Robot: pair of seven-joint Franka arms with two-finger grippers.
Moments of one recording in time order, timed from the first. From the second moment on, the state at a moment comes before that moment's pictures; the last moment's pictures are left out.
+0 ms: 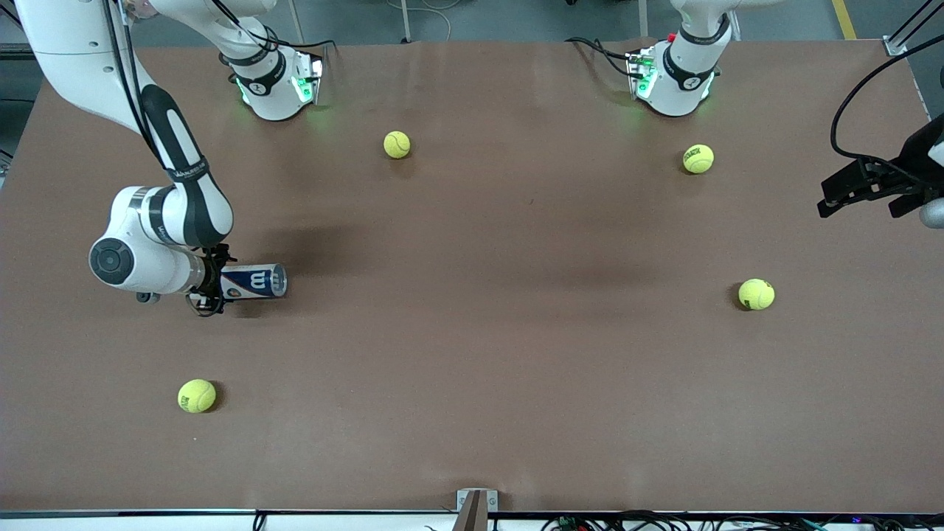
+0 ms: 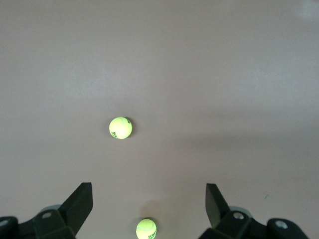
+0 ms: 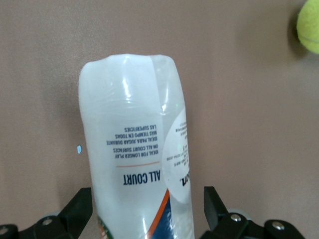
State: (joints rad) left arm 0.07 0.10 -0.12 -1.39 0.00 1.52 -0.04; right arm 0.05 0.45 -0.09 -2.06 0.03 2.27 1.54
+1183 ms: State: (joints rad) left arm 0.07 0.10 -0.12 -1.39 0.00 1.52 -0.04; right arm 0.20 0.32 -0.08 -1.91 0.11 1.92 1.57
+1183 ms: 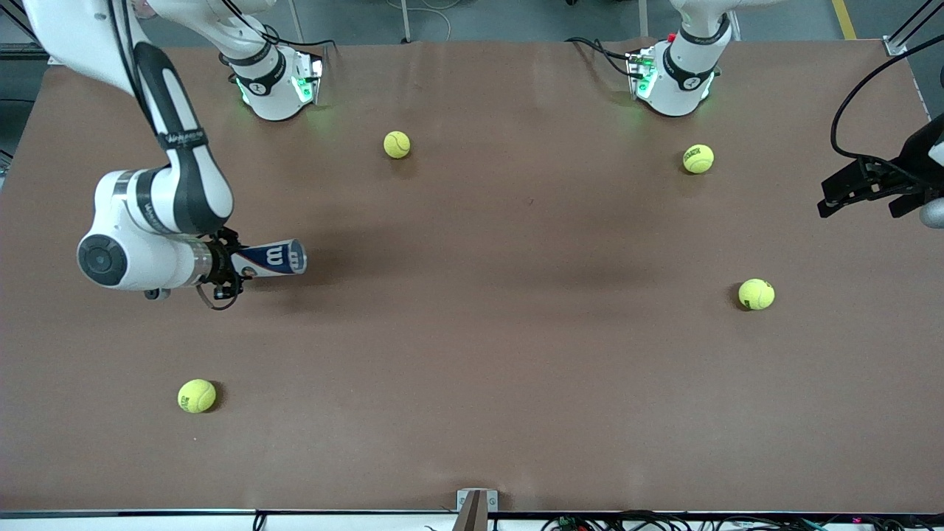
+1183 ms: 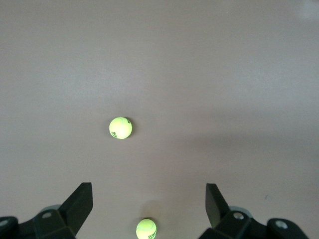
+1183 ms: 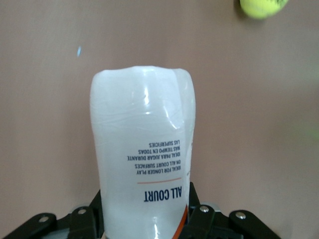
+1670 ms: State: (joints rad) left arm 0.07 0.10 -0.12 -1.39 0.00 1.52 -0.04; right arm 0.53 0.35 -0.07 -1.69 0.14 1.92 1.95
